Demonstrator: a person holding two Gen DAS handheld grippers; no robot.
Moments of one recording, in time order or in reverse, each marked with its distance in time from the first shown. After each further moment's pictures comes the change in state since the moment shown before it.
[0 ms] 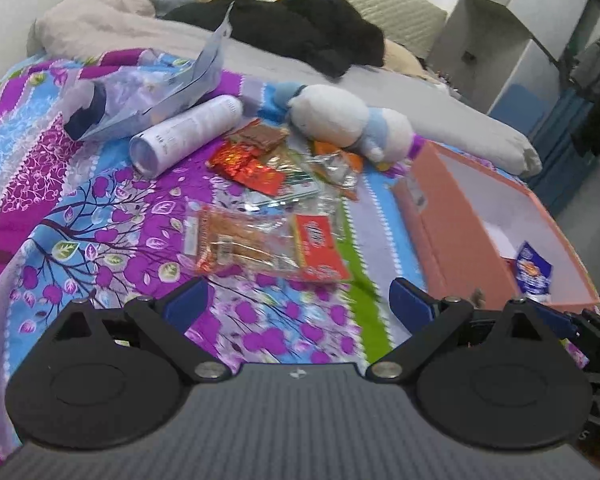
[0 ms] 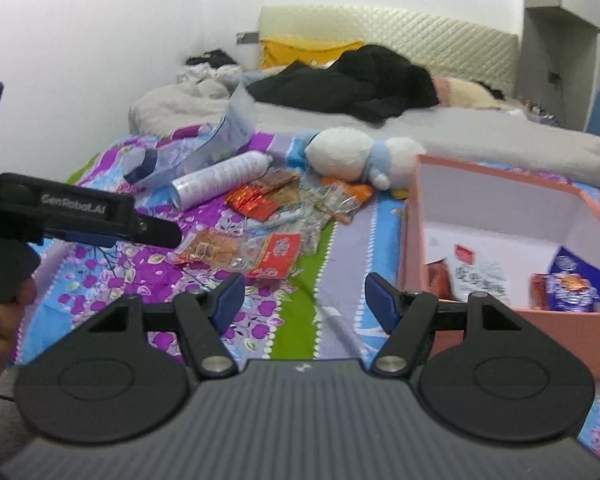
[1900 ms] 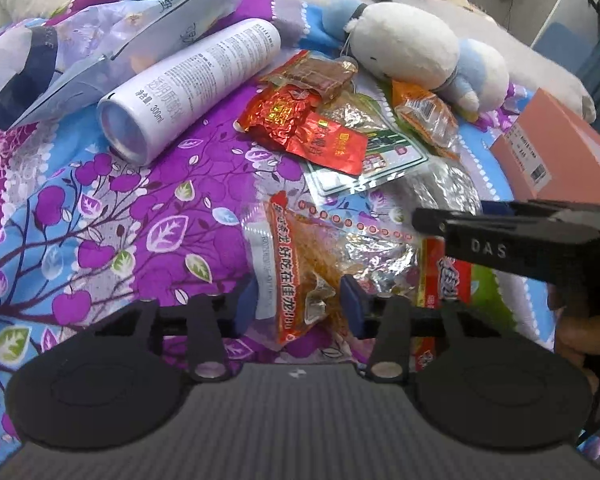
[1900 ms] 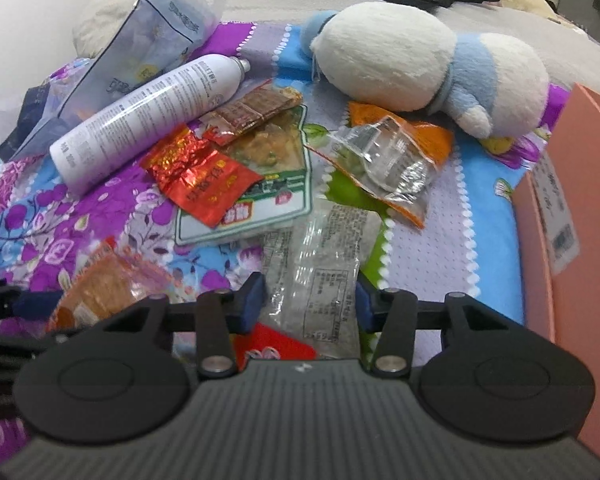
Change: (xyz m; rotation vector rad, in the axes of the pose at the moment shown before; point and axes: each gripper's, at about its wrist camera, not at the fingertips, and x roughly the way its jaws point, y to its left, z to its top) left arm 0.156 0.057 0.041 0.049 0.197 0.075; right arm 0.247 -0.009 0.051 0.021 0.305 0.002
